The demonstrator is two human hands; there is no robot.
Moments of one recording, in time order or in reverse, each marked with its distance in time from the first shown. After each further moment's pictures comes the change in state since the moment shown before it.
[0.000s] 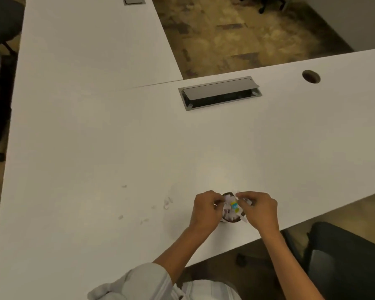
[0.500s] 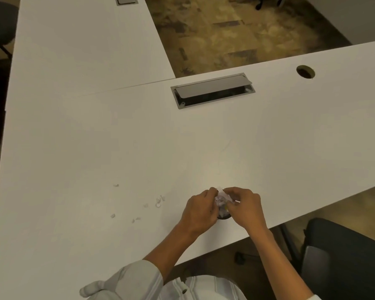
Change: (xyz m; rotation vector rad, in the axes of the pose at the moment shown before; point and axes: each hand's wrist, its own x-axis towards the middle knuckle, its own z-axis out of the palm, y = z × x) left_hand -0.003 0.003 0.012 0.275 -0.067 0.256; right_hand 0.000 0.008 -0.001 -0.026 -0.139 -0.002
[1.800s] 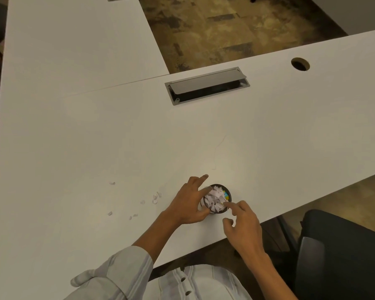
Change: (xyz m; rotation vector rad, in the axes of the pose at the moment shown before) left_hand 0.010 -0.039 -0.010 0.201 -0.256 0.188; right_hand -0.053 0.037 0.023 -0.234 0.127 -0.063
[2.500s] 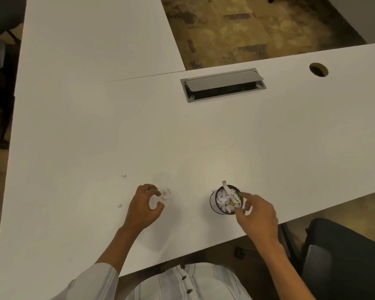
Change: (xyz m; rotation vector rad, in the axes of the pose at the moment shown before) left_hand -0.114 -0.088 -0.037 -0.205 0.355 -0.494; right_hand 0.025 -0.018 -0.020 -0.026 0.049 0.010
